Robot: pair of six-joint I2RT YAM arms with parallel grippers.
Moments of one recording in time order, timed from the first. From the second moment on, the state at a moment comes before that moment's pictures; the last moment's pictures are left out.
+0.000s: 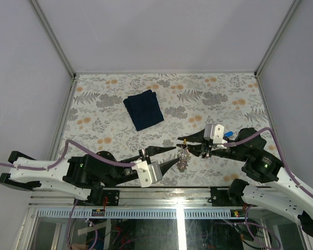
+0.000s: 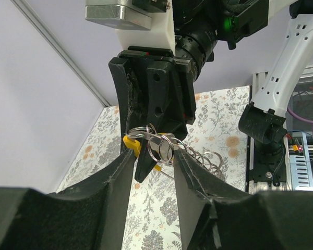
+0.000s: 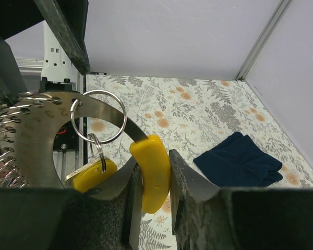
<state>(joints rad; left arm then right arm) -1.65 0.94 1.13 -0.12 -0.37 0.46 0.93 0.66 0.87 -0.17 -0.41 -0.20</state>
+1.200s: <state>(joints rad) -1.65 0.95 1.14 -0.12 -0.38 0.46 0.93 0.66 0.87 -0.18 -0.40 -0.19</state>
